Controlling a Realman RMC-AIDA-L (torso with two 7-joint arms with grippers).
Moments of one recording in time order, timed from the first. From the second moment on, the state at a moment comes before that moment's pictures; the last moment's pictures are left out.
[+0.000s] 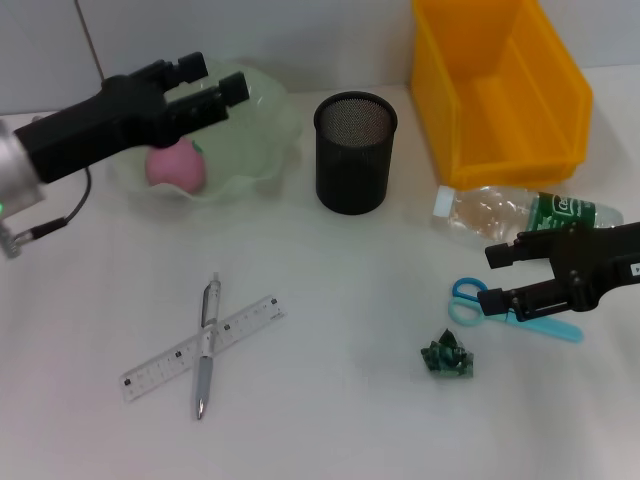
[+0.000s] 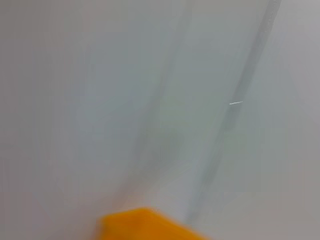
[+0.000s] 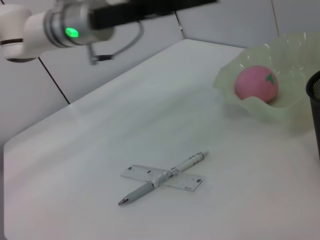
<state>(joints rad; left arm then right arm) -0.53 -2.00 1.17 0.63 1.24 1.31 -1.46 0.53 1.96 -0.65 -0.77 -2.19 -1.77 1.61</state>
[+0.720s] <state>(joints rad) -0.44 -1.95 1.16 0.73 1.70 1.65 -1.46 0.54 1.96 -0.65 -0.79 -2.19 -1.78 1.62</state>
